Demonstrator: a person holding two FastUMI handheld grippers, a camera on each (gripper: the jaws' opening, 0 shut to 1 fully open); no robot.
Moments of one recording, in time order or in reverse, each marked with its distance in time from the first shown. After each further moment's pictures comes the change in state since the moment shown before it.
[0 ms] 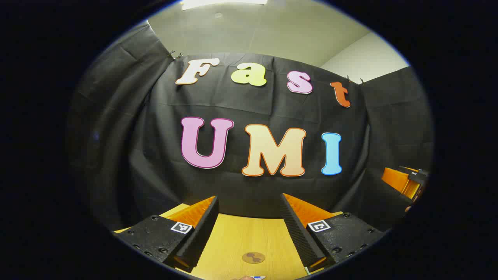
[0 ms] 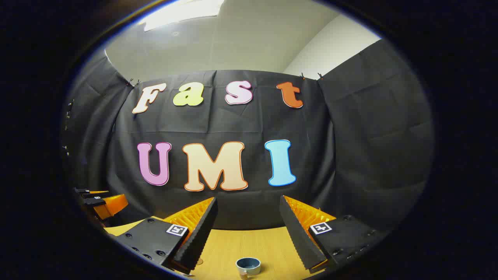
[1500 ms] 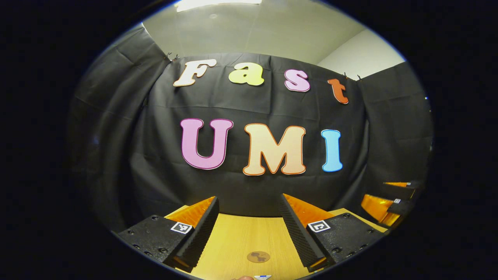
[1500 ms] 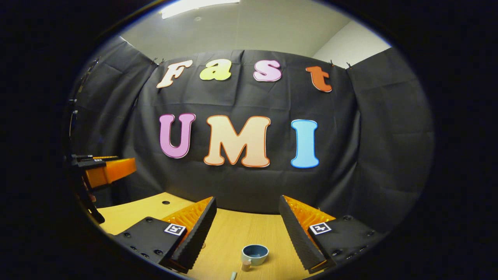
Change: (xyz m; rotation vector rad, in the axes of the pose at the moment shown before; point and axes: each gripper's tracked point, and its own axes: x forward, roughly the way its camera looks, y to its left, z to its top) left arm -0.002 0.005 -0.003 0.040 0.017 -0.007; right arm -0.006 0.018 -0.065 -0.083 0.146 0.084
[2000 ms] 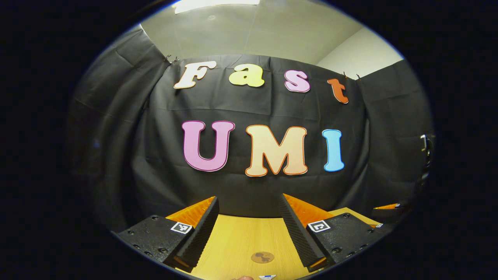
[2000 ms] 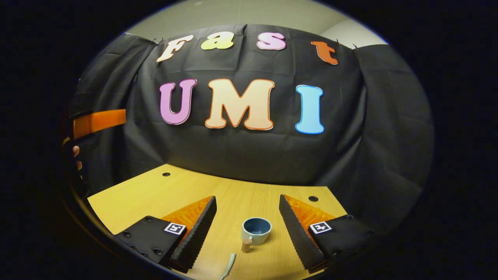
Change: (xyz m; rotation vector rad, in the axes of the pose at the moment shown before) left arm -0.001 0.008 0.001 0.018 -0.006 0.009; right arm -0.001 0.005 -0.093 -0.013 0.238 0.020
